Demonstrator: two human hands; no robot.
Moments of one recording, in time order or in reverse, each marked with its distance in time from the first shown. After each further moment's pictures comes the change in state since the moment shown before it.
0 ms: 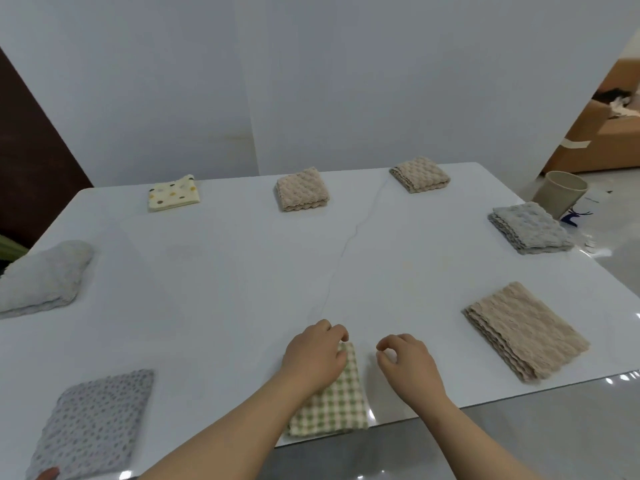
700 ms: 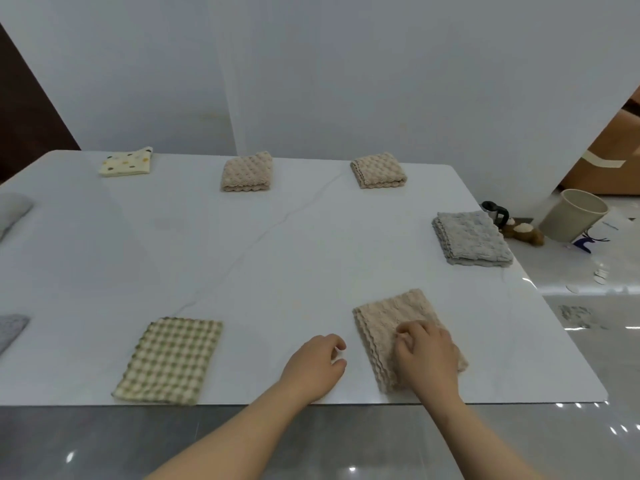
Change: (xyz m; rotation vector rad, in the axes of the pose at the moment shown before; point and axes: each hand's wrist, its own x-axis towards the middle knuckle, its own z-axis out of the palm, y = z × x) left_hand 0.069 0.199 0.112 -0.301 -0.058 -0.245; right_hand 0.042 0.203 -0.136 -0.126 0.163 -0.020
